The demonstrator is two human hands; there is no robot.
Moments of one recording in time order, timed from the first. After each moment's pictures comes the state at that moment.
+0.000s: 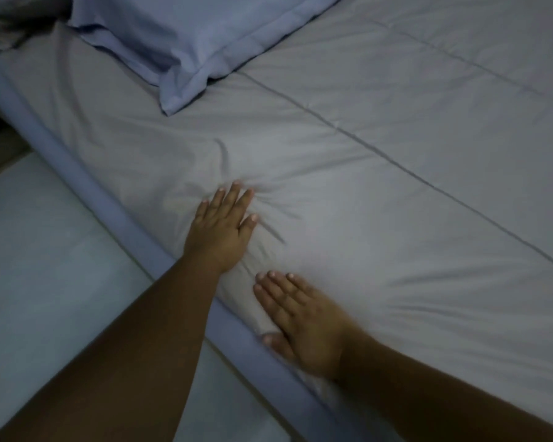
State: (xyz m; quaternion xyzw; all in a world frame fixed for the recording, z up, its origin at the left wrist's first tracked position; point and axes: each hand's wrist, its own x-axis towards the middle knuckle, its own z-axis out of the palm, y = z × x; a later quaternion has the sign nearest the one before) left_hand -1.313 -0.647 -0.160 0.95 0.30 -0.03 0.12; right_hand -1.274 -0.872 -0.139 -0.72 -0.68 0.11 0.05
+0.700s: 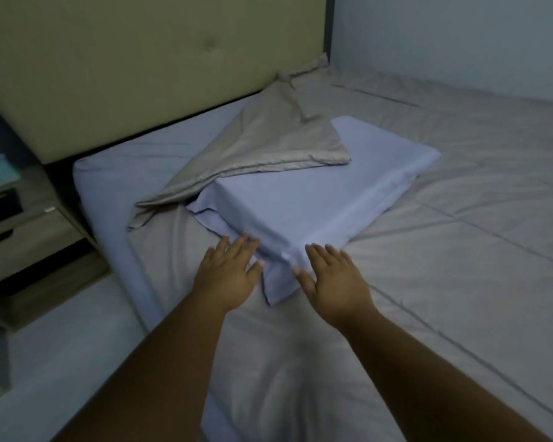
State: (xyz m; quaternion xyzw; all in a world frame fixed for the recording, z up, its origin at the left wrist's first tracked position) left_hand -1.264 -0.382 0.015 0.94 0.34 0.00 0.10; right_hand -1.139 -0.551 0.015 -0.85 -0.48 0.00 0.20
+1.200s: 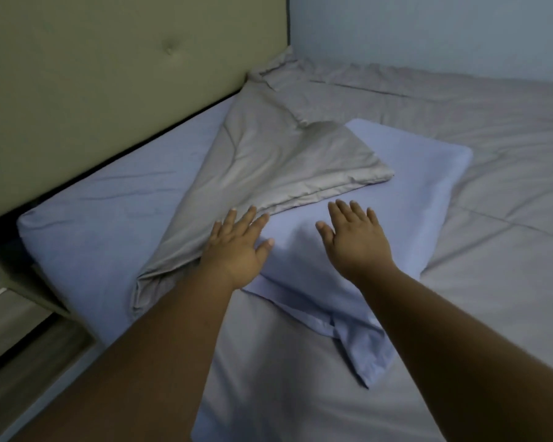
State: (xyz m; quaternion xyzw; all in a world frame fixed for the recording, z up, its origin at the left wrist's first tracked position) left_hand -1.195 -0.137 0.036 0.97 0.22 0.01 0.08; right_hand -1.077 -0.323 0.042 -0.93 -0.34 -0.02 0.13
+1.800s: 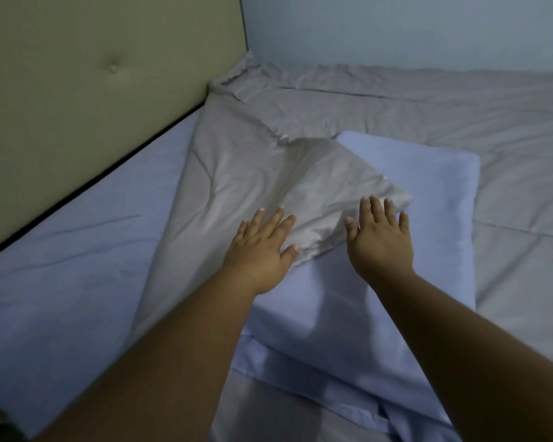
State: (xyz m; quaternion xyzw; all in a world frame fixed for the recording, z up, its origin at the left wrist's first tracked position) left_hand -1.055 -0.061 0.028 0.99 0.07 -0.02 0.09; right_hand -0.972 -0.250 0.022 -0.98 -0.14 -0.04 0.12
